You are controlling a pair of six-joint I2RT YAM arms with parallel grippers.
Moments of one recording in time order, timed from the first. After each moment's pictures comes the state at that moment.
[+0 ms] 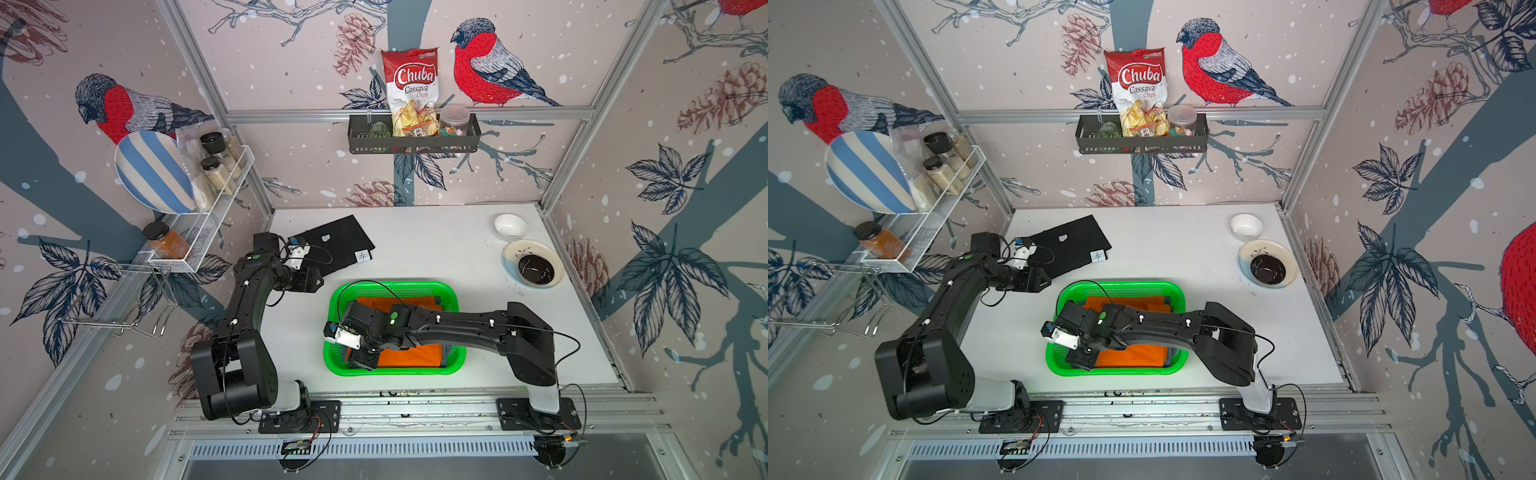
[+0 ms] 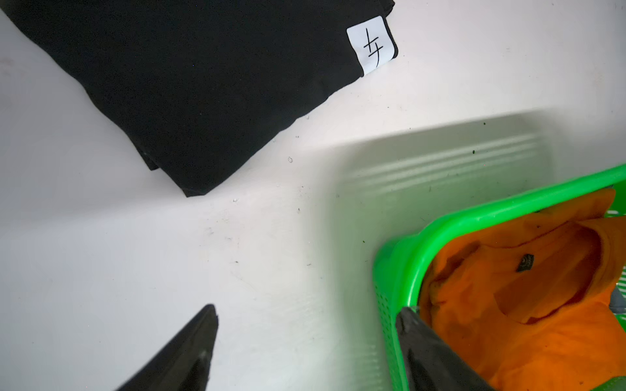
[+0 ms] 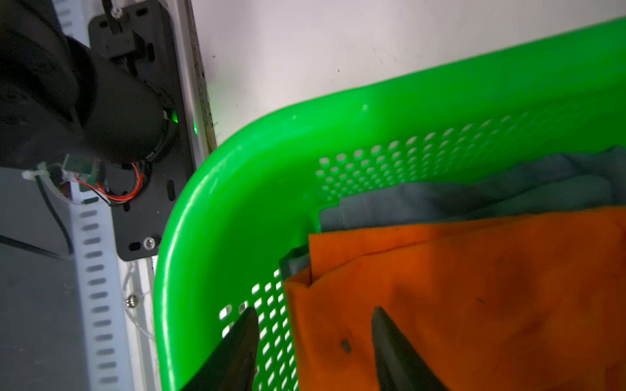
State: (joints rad) left arm 0.22 1.43 1.11 -0.85 0.42 0.29; right arm 1.32 1.97 1.53 -0.62 -0.18 -0.07
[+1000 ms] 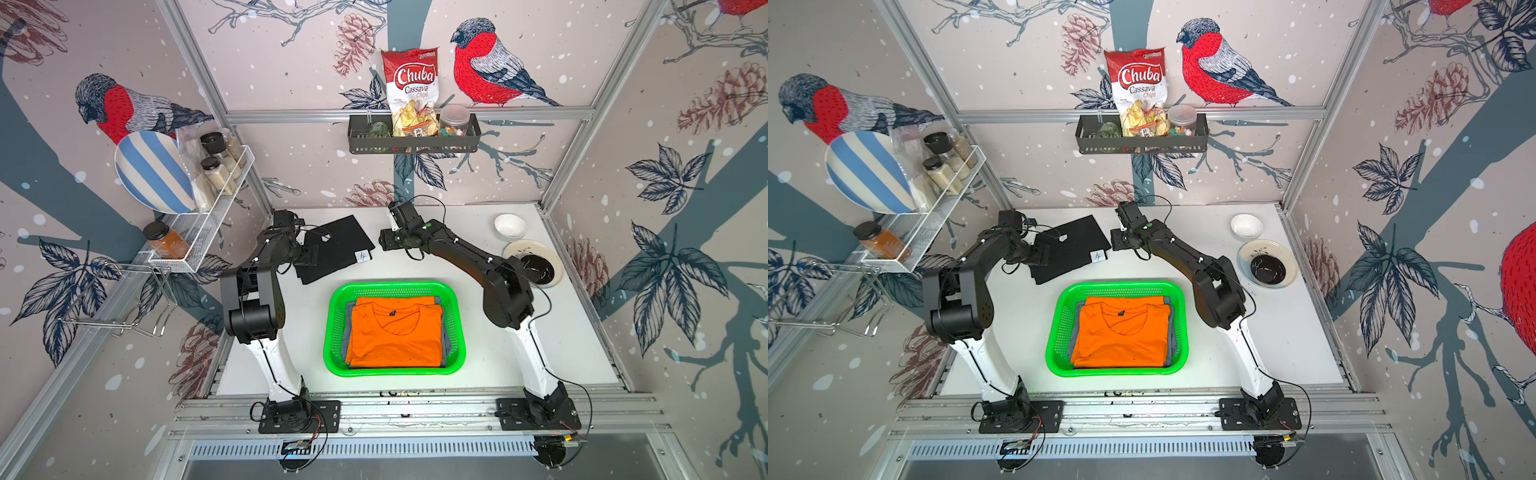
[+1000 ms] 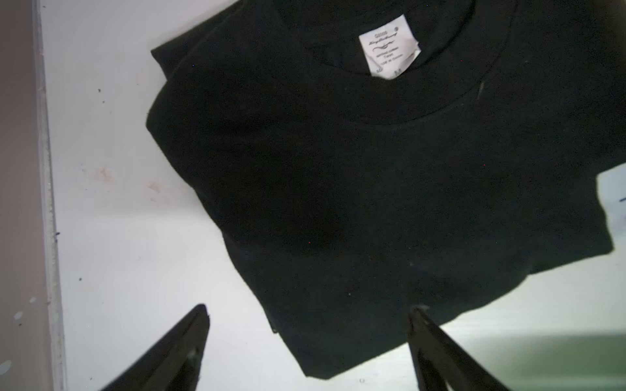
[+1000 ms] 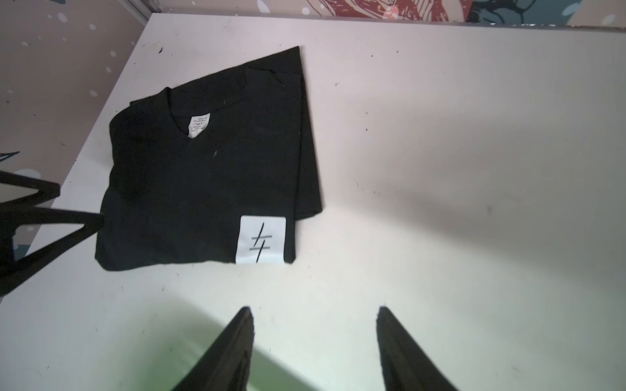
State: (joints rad) left arm 0.15 1.93 1.45 -0.65 0.07 0.17; right arm 0.74 2.40 2.17 -0.55 -0.06 0.36
